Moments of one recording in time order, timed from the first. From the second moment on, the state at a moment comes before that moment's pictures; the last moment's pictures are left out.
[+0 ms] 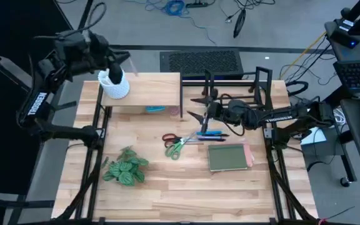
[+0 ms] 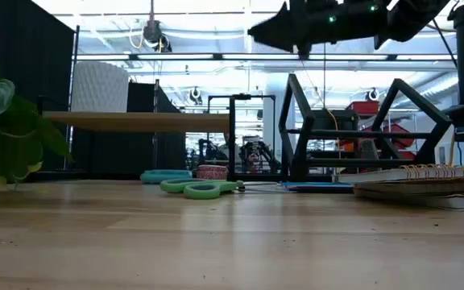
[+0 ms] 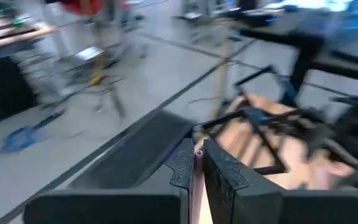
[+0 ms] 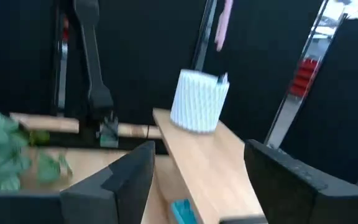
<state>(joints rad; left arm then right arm) 0.67 1.16 1.76 -0.91 0.13 0.04 -0.13 1.36 0.71 0.73 0.16 -0.21</state>
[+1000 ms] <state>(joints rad) 0.18 1.47 1.40 -0.20 0.17 0.03 -0.13 1.36 0.71 0.58 -0.01 0.00</state>
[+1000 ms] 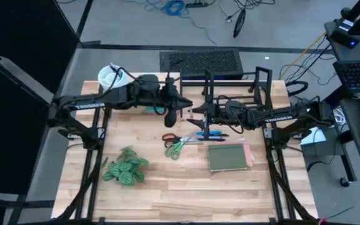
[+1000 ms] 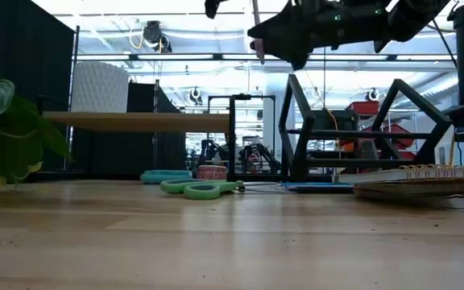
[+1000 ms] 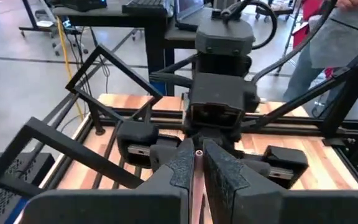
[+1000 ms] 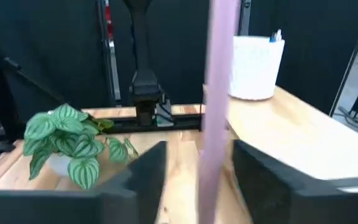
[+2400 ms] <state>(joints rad) 0.19 1.47 1.40 -0.72 0.08 0.03 -0.08 1.38 0.73 -0.51 0.08 0.04</state>
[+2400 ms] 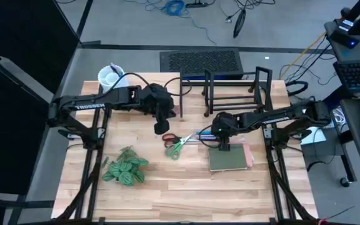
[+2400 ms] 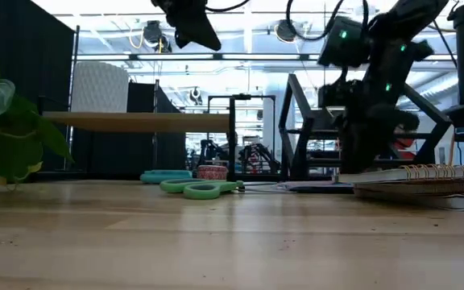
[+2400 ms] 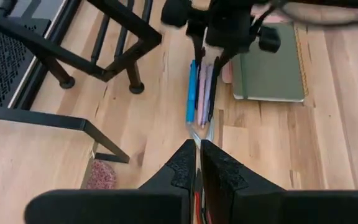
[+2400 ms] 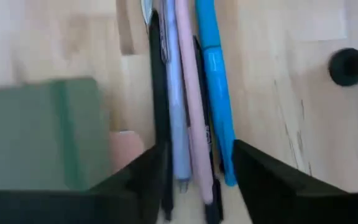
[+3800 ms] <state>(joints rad) 0.82 1.18 1.46 -1.11 -0.25 -0.12 -0.08 1.41 0.76 -0.07 0.02 0.09</state>
